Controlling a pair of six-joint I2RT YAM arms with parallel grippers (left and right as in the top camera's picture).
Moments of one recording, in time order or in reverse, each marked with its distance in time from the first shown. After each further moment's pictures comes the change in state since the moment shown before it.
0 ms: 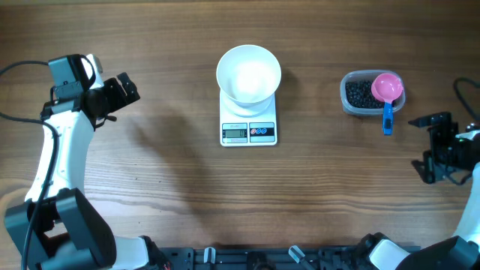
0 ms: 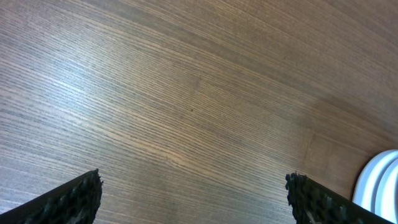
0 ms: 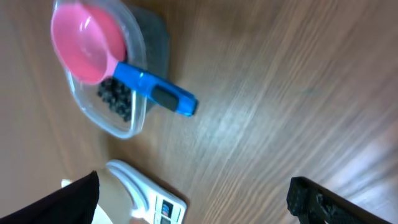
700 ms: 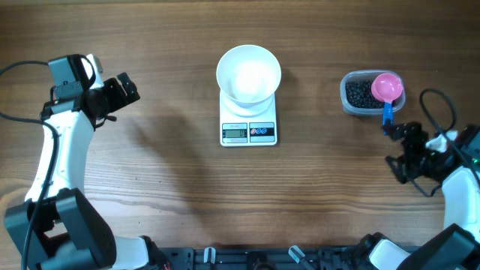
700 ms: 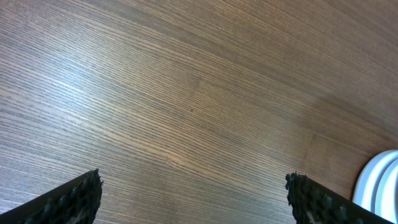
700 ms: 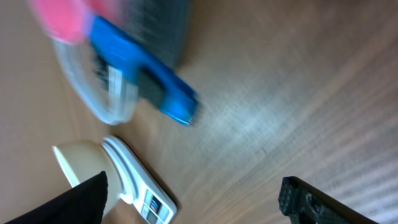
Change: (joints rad) left arm 0.000 0.000 0.000 0.000 0.000 0.000; right arm 0.022 -0.004 -0.349 0.413 -0.193 -0.068
